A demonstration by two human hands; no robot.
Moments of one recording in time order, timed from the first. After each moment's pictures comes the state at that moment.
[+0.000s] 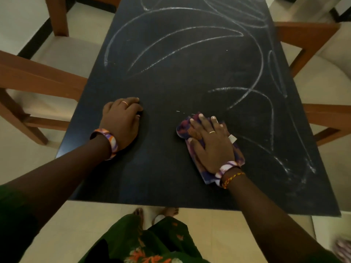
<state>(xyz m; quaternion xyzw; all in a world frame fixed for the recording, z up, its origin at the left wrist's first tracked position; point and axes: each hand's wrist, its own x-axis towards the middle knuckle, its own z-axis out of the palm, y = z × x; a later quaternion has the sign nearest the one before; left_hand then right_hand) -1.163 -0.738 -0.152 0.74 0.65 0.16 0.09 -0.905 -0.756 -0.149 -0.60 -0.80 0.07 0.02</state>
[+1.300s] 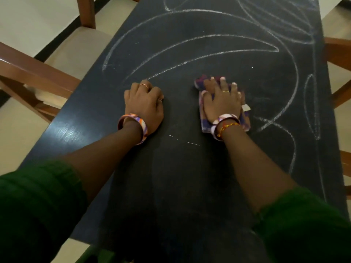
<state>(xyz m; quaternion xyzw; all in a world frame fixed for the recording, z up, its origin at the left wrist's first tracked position) -1.094 -0.640 -0.157 0.61 0.75 0.23 0.04 -0.915 -0.555 -0.151 -0.64 -0.76 0.09 0.03</state>
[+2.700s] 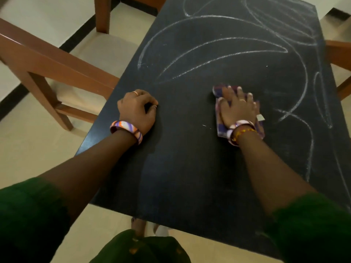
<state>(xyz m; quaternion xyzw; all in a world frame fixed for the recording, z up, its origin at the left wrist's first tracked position) -1.179 -0.706 -0.164 0.58 0.73 0.34 0.13 -0.941 -0.607 -0.148 -0.69 -0.72 0.07 0.02</state>
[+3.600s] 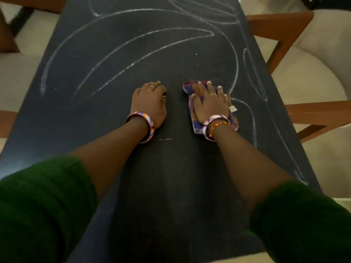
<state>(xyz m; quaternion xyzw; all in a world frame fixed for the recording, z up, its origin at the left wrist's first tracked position) -1.024 -0.589 -0.155 0.74 0.64 0.15 0.14 -0.850 -0.583 -0.155 -0.75 -0.65 0.10 0.06</state>
